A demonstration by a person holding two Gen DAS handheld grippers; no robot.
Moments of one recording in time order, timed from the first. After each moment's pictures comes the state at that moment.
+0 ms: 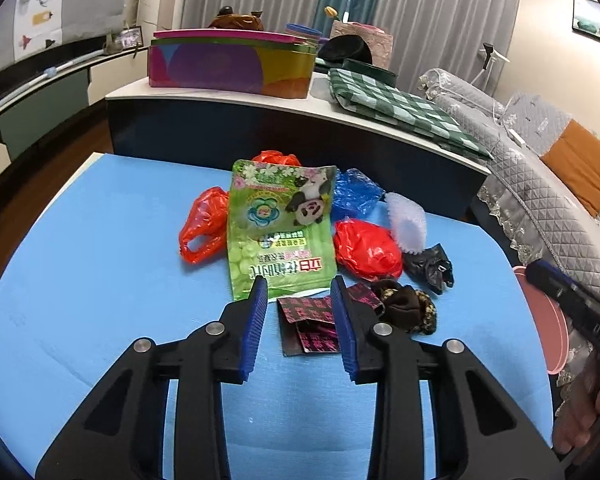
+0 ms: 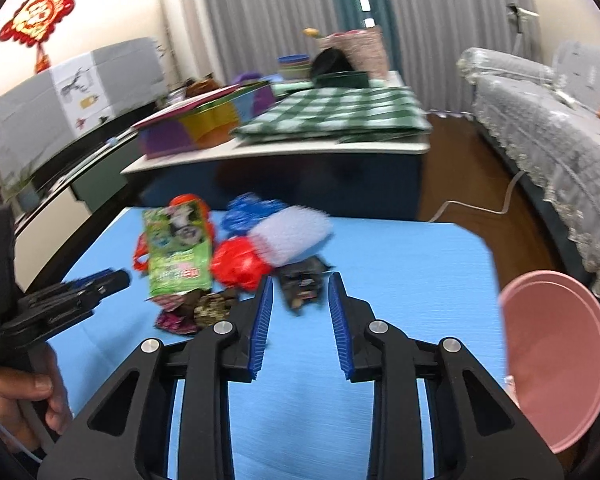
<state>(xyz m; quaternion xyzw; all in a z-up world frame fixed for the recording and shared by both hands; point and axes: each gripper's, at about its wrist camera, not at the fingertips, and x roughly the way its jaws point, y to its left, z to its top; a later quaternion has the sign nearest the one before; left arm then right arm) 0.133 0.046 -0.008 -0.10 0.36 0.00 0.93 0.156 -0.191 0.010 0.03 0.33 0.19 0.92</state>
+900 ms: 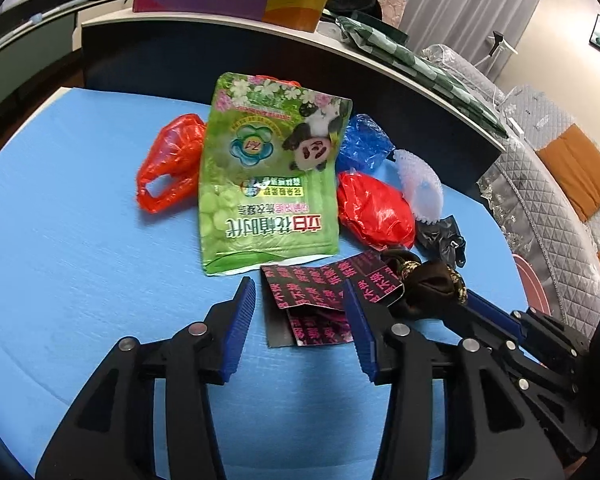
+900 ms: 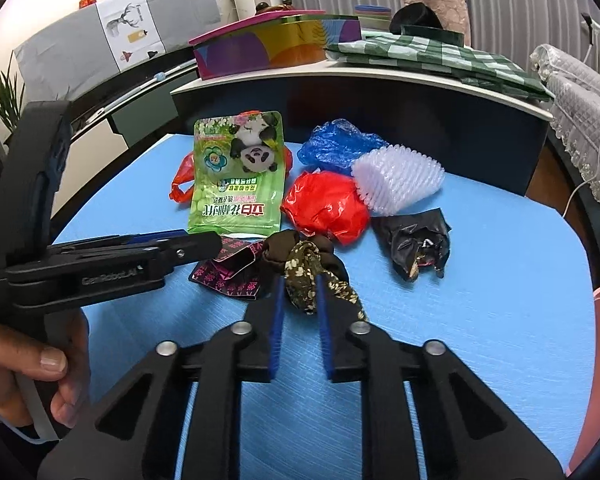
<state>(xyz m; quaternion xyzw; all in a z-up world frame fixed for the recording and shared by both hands) 0.165 0.047 -0.054 -0.16 0.43 -0.04 0.89 0.167 -0.127 -0.035 -0.03 0.38 0.26 0.89</state>
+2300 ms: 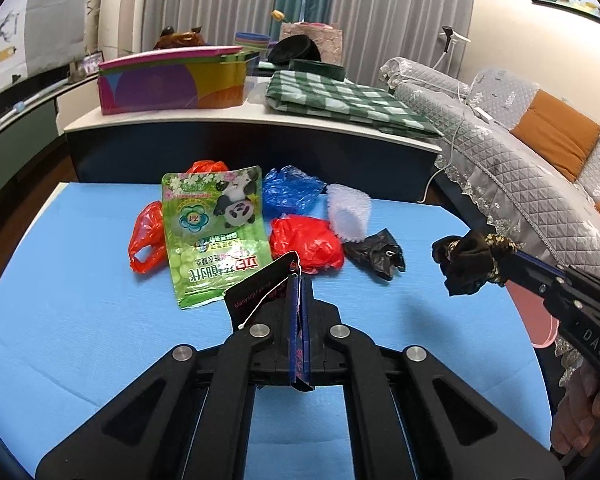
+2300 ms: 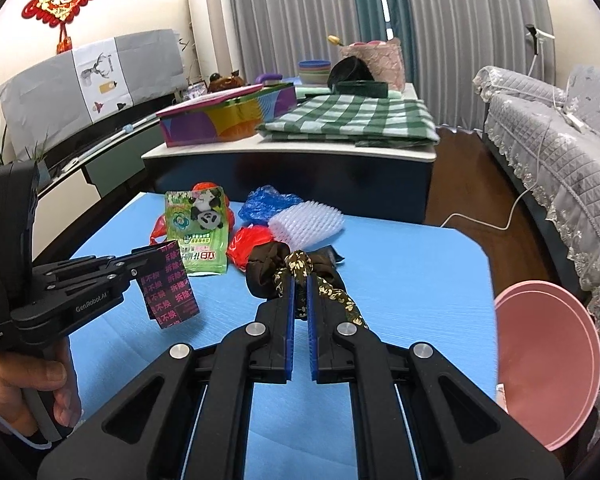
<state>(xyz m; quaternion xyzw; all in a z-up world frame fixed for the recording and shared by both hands) 0.125 -0.005 0.003 -0.05 0.35 -0.06 0.94 0.124 -0.208 0.023 0.00 0.31 0.19 0.93</state>
